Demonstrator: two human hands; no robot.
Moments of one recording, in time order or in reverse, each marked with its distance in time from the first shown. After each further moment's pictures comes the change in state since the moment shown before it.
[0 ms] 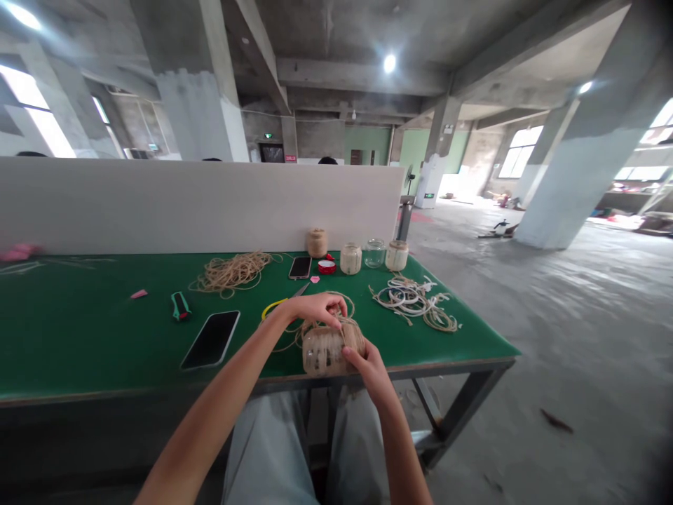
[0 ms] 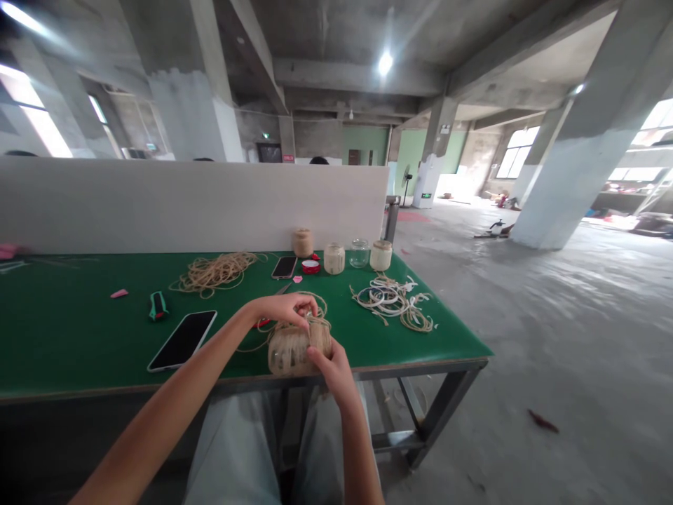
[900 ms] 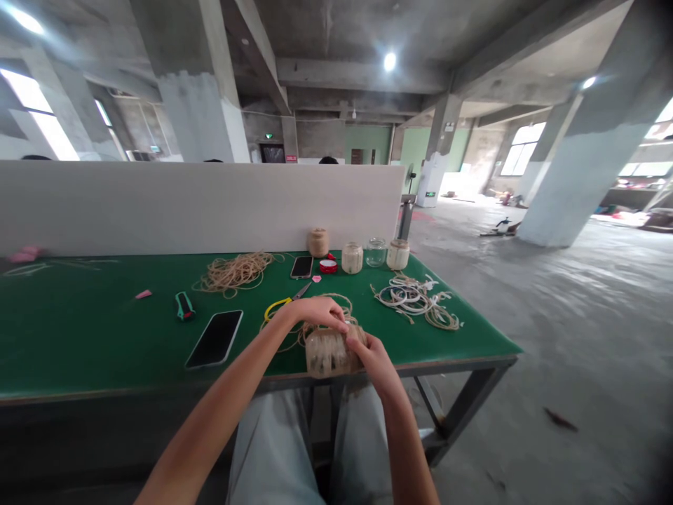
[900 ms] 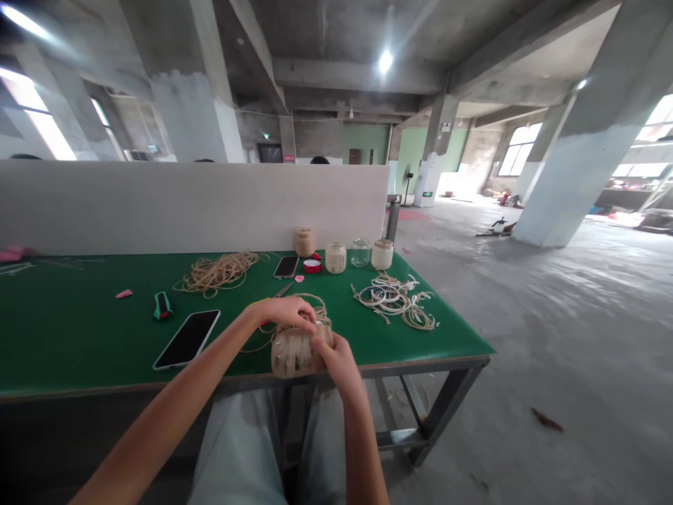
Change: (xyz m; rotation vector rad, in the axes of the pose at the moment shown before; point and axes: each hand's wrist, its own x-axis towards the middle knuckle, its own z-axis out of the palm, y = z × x) left_hand 0.000 0.002 0.005 0.130 -0.066 -0.104; right_hand 0.009 -0.009 0.001 -0.033 0.027 0.076
